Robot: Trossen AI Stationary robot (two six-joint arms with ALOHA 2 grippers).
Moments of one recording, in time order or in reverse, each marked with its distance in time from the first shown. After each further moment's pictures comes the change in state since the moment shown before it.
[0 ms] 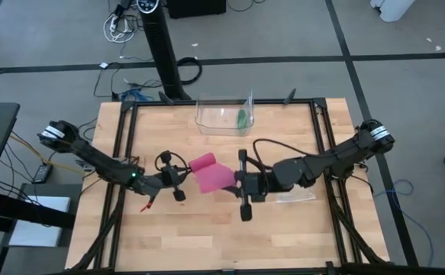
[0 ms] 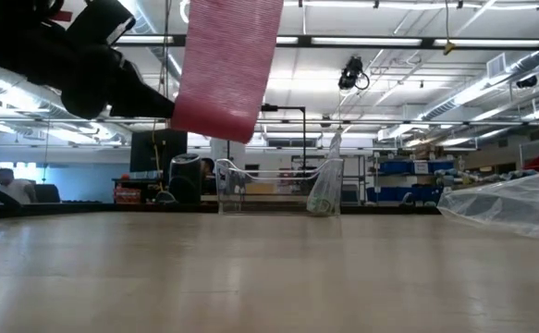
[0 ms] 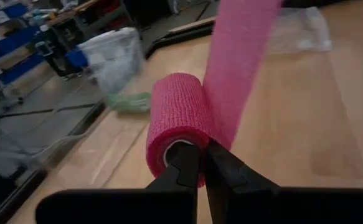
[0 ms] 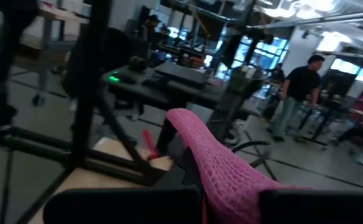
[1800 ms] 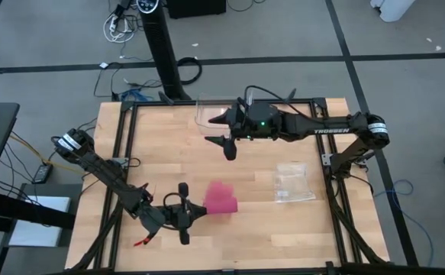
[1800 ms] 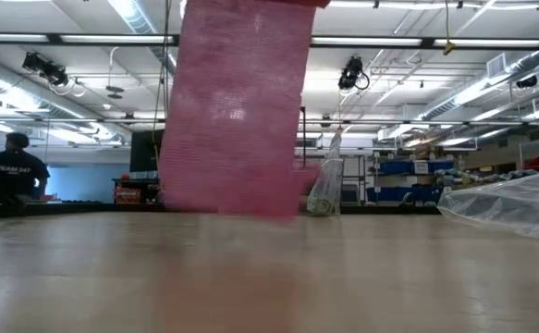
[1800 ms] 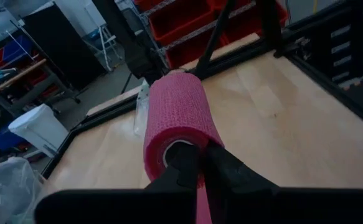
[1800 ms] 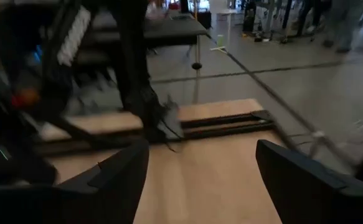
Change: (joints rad) left arm -0.262 0.263 0.410 0.000 0.059 0.203; right arm -0.459 0.001 0.062 -0.300 -0.299 0.362
